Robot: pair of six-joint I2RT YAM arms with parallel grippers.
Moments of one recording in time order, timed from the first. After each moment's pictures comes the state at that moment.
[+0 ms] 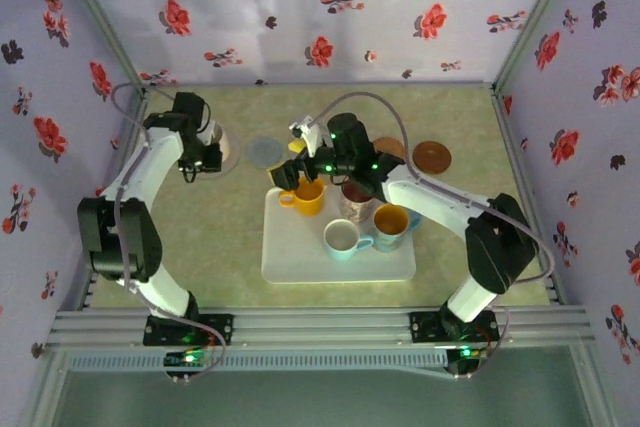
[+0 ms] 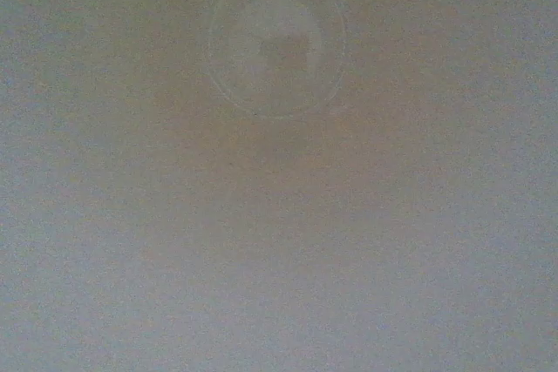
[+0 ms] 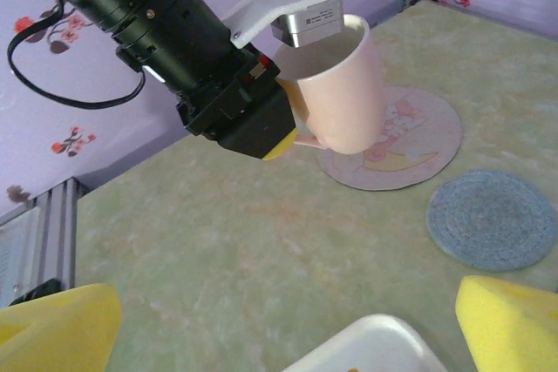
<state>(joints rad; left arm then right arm) -0.12 1.66 1.41 -1.00 0.03 -0.10 0.77 1.64 1.22 0.05 -0.48 0.14</state>
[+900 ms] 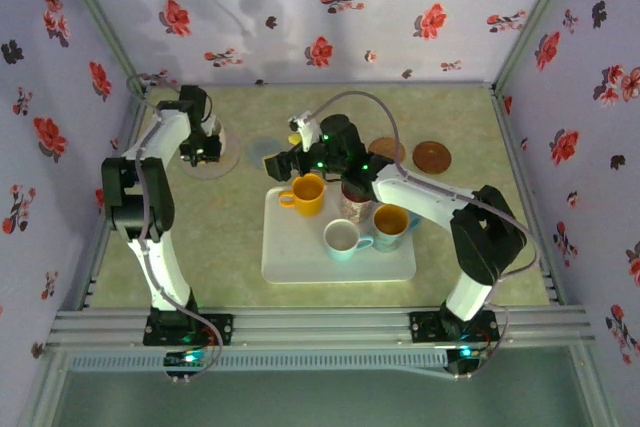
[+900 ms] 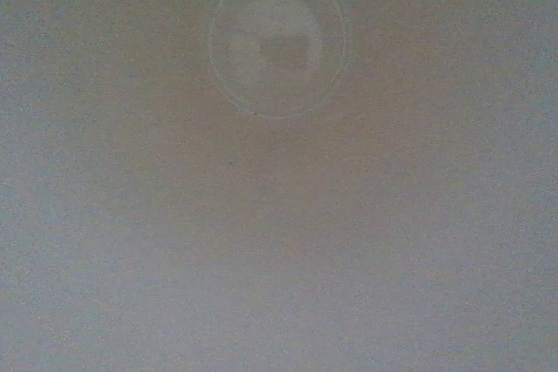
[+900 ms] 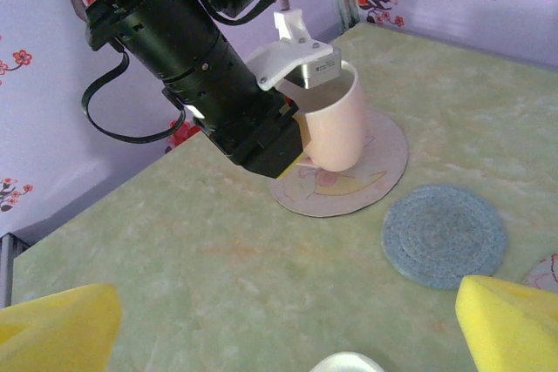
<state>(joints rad) -0.06 1.96 1.60 -0.96 -0.03 -0.04 0.78 1.71 1.23 0.14 -0.34 0.21</state>
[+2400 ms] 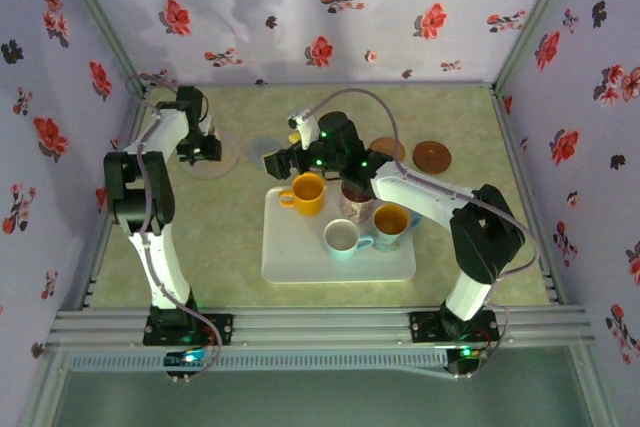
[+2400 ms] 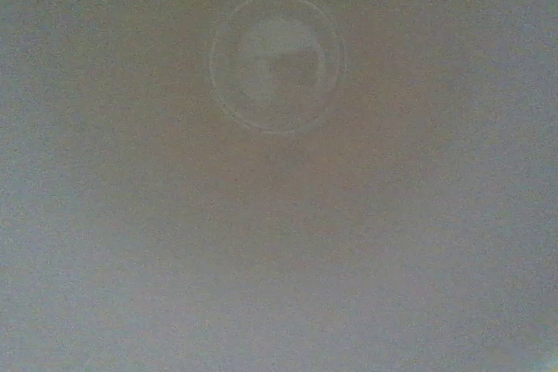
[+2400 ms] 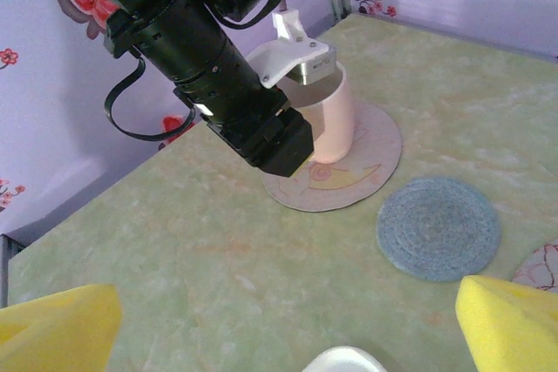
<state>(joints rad) -0.03 2.03 1.62 -0.92 -0.06 -0.02 0.78 1.72 1.27 0.09 -0.32 0.22</state>
